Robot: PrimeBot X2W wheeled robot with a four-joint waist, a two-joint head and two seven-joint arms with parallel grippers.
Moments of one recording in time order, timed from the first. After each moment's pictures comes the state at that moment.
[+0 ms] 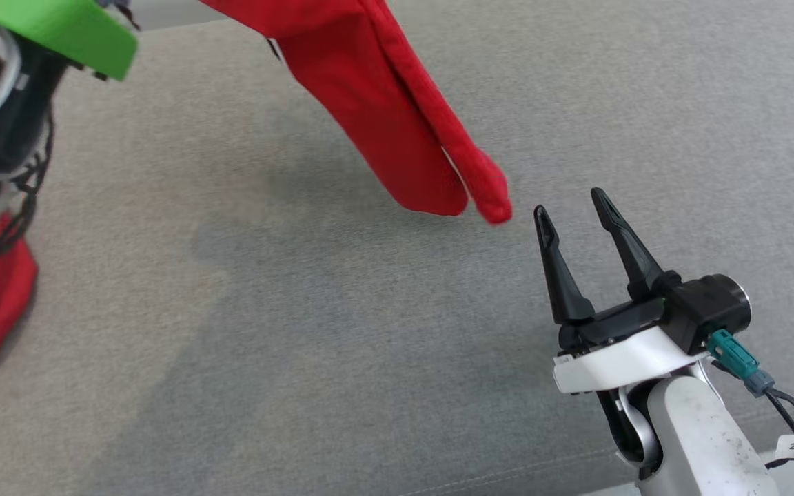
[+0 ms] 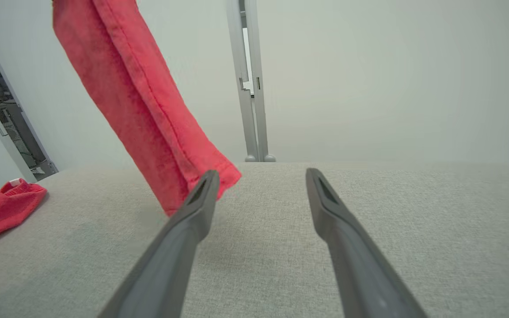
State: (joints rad) left arm -1.16 0.61 -0.65 0.05 -0.83 -0.02 0.03; right arm -0.21 -0.05 0.20 0.04 0.15 0.13 -0.26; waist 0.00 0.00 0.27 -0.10
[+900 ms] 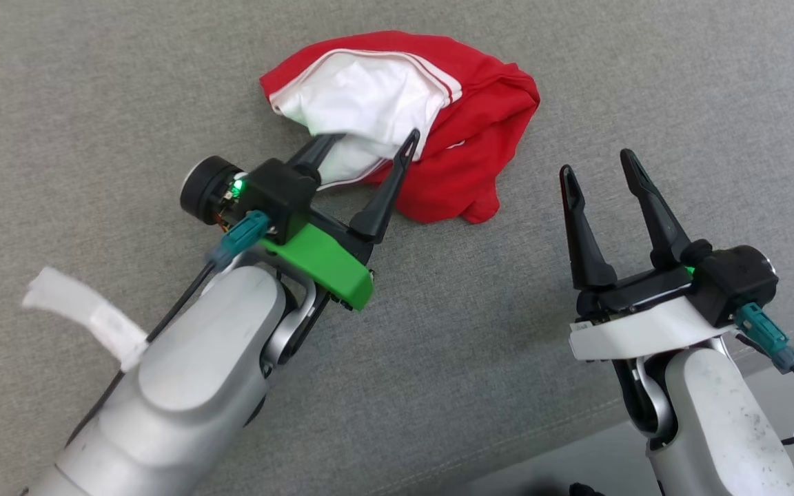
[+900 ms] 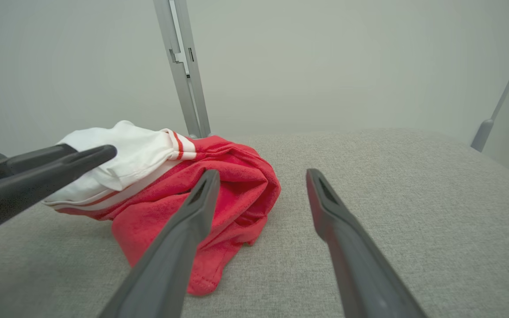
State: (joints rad) left arm -0.78 0.24 -0.83 0.36 -0.59 0.00 -0.26; right arm -0.27 -0.05 0.15 0.03 0.16 0.13 -0.26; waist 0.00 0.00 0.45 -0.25
